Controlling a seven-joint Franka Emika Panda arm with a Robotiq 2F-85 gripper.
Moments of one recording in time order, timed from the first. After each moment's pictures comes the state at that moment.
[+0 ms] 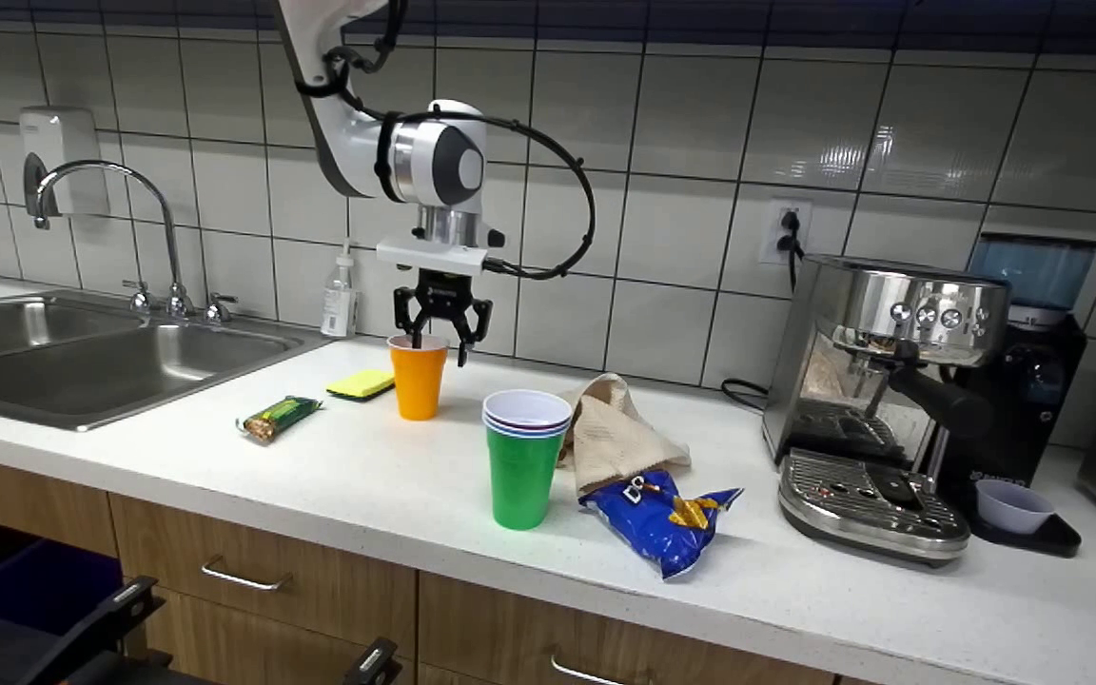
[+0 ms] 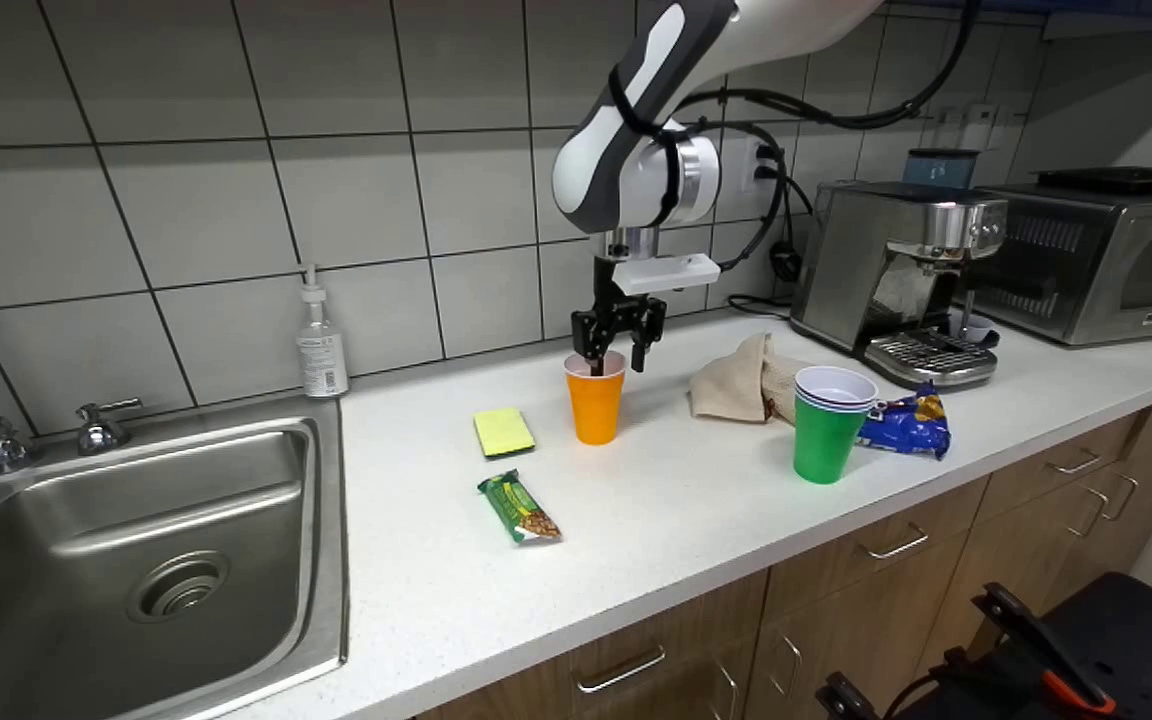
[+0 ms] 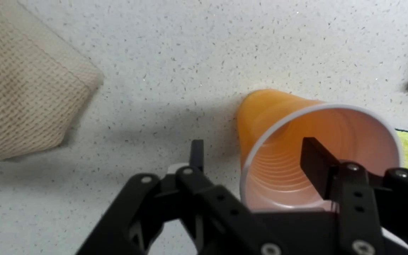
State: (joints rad) arm 0.01 0.57 0.03 -1.81 0.02 2.37 -0.14
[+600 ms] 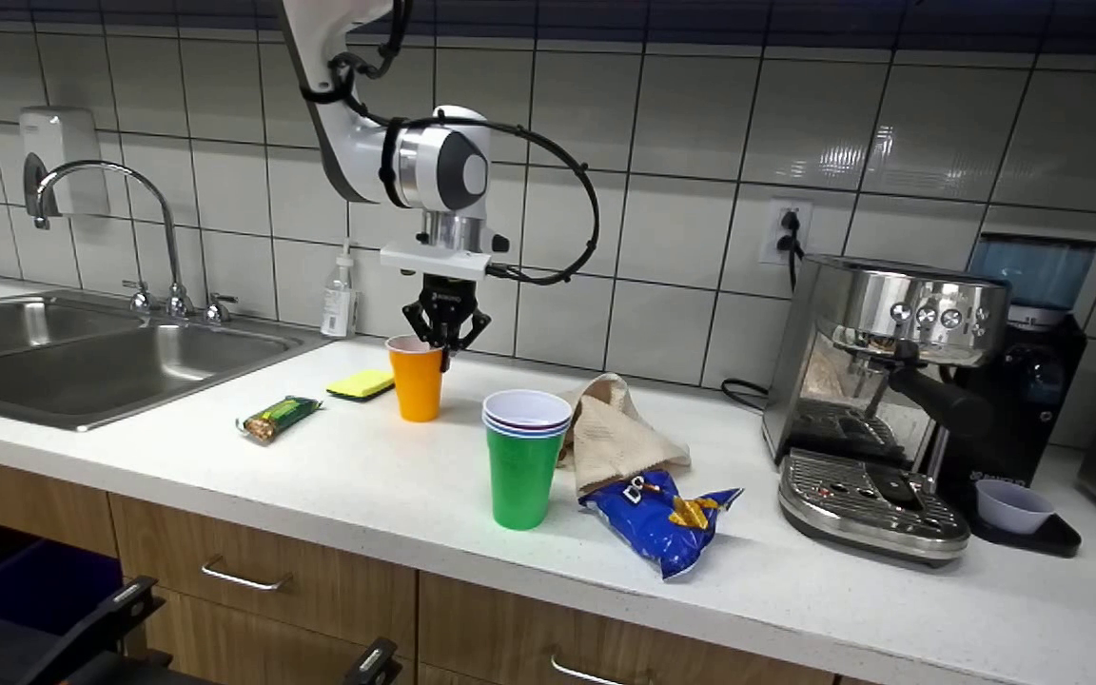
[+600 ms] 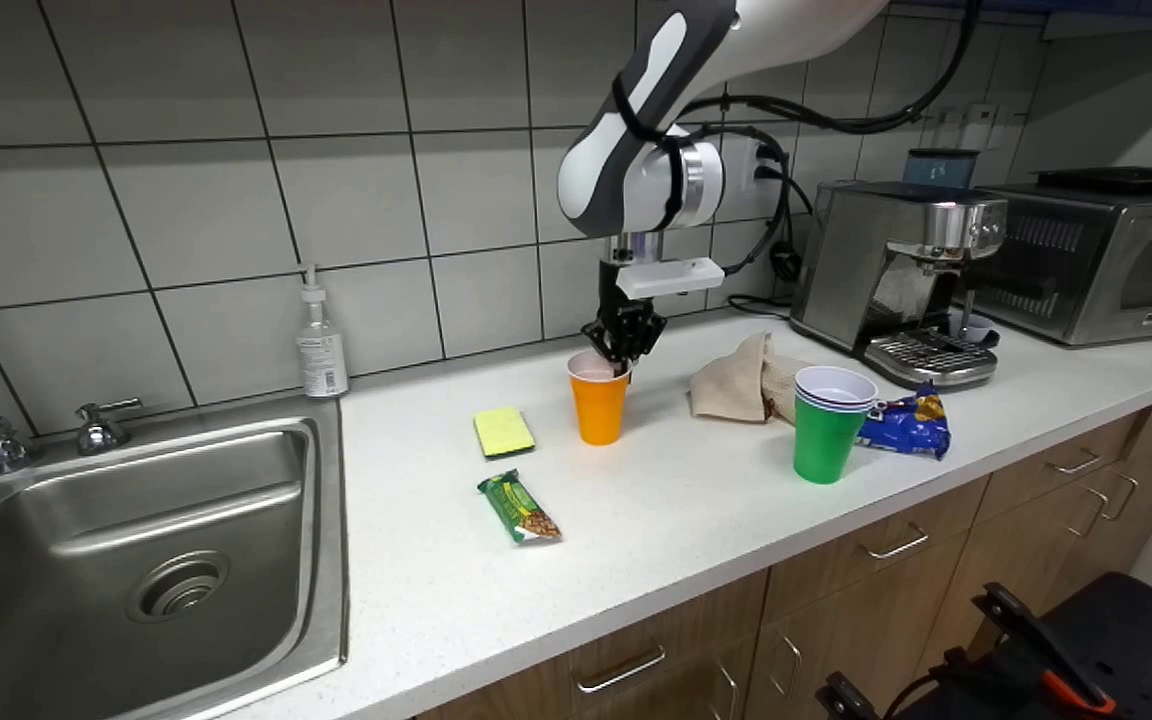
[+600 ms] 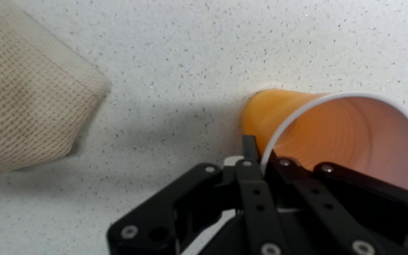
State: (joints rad) arm 0.01 0.58 0.02 -1.81 0.02 2.37 -0.13
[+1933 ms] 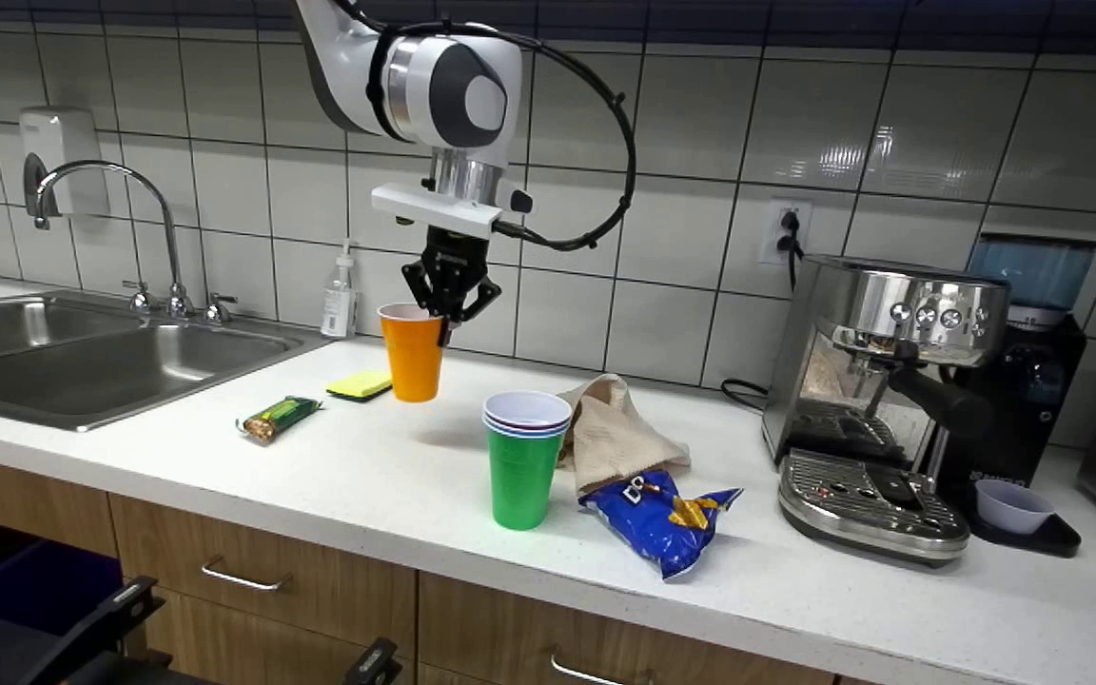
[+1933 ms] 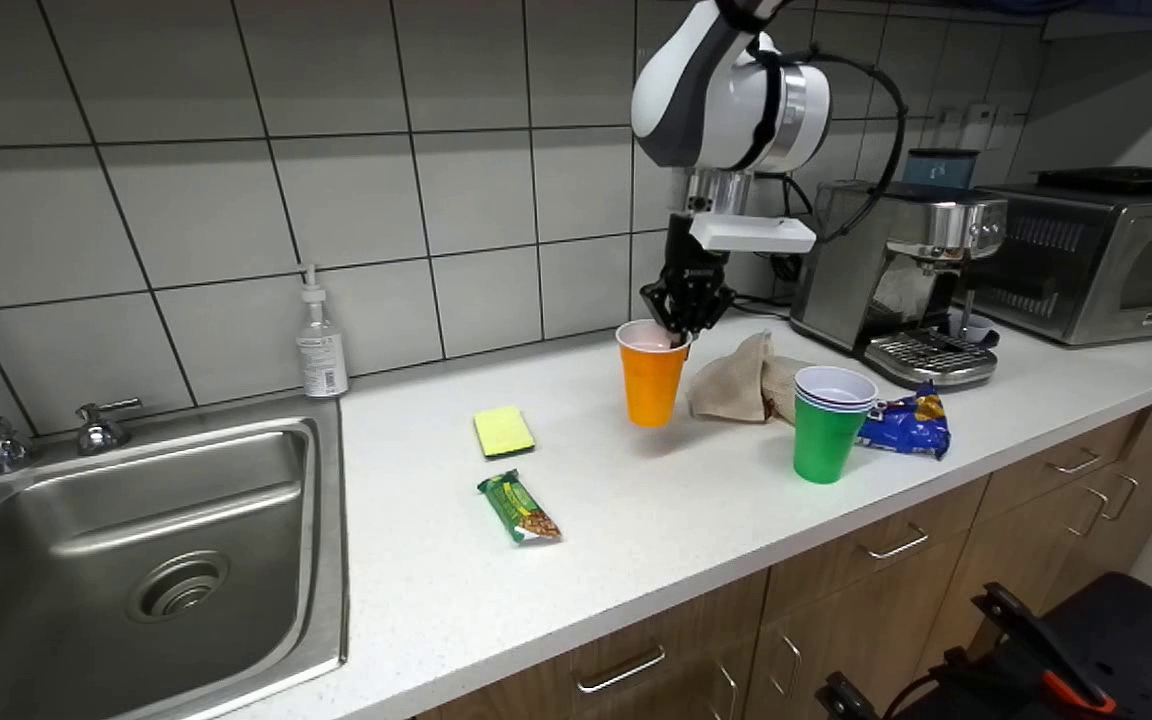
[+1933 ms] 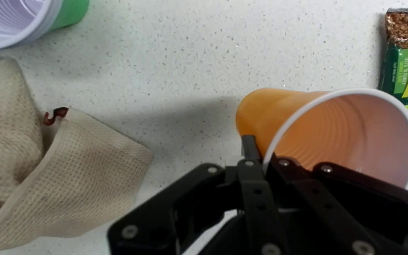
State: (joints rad) arm -0.08 0.24 0.02 -2.15 0.16 2.37 -0.19
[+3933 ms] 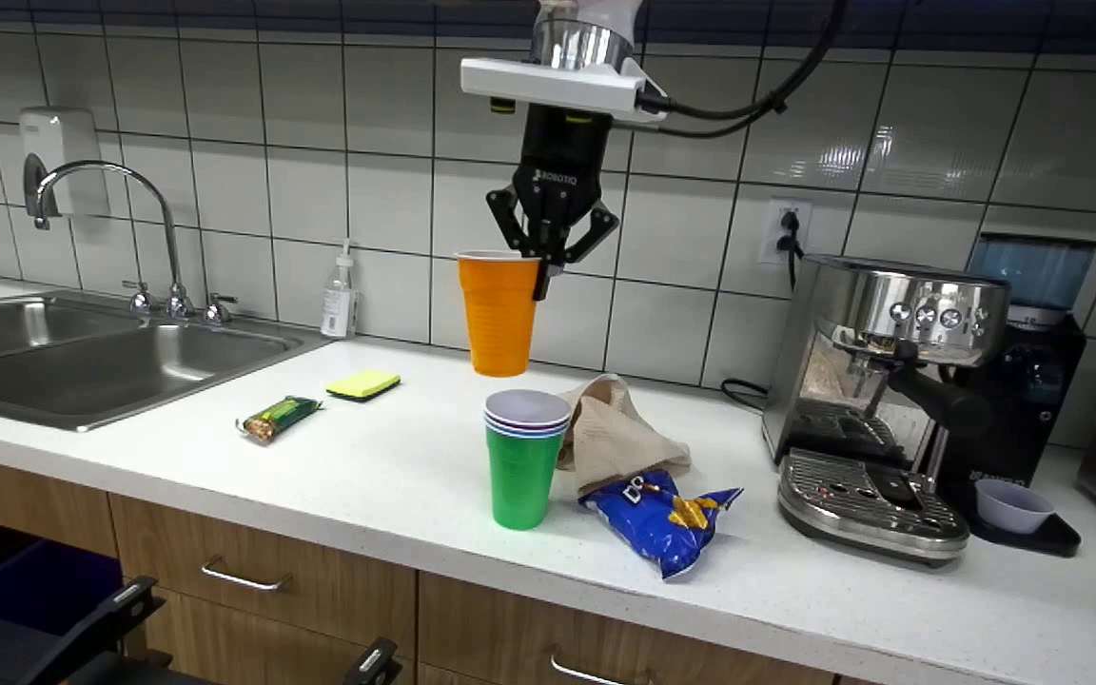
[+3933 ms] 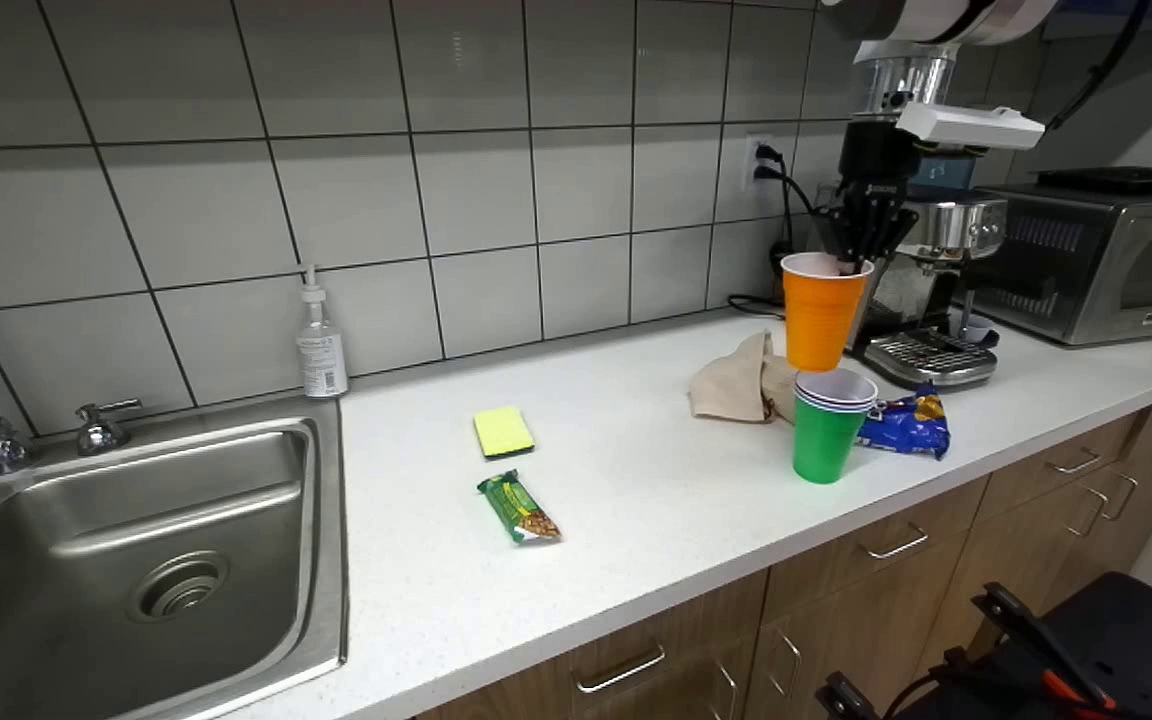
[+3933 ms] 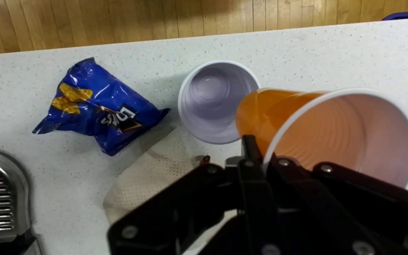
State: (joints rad) arm -0.15 -0.11 -0.21 -2.31 0.04 2.14 -0.34
